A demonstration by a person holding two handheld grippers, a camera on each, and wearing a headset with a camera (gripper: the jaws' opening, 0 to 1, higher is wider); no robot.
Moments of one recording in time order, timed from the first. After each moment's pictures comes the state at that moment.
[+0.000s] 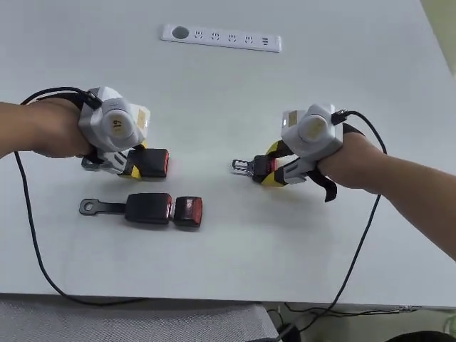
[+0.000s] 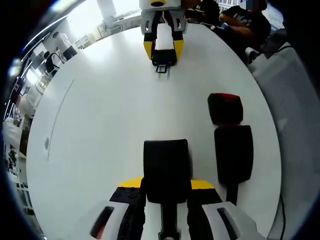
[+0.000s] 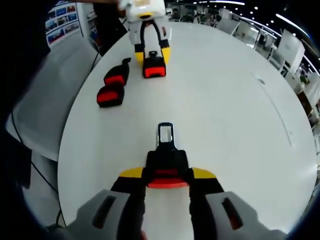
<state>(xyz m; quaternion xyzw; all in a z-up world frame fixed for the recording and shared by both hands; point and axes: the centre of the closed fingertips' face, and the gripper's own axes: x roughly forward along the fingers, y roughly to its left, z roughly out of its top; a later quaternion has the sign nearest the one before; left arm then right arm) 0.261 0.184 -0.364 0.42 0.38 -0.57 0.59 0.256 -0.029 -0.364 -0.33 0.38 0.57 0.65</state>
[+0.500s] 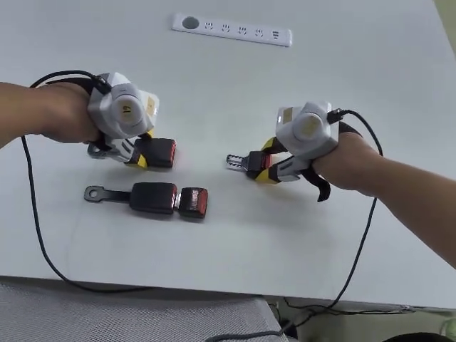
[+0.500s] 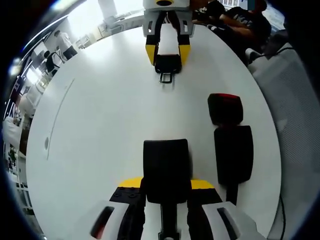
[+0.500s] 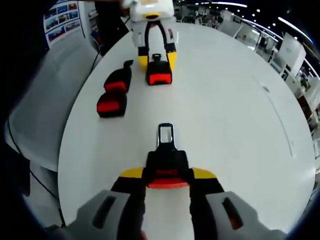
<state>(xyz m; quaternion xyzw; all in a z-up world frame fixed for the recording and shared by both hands) 0.263 0.186 -0.367 0.42 0.38 -0.57 0.59 0.246 0.008 -0.360 -0.34 0.37 0.58 0.65</state>
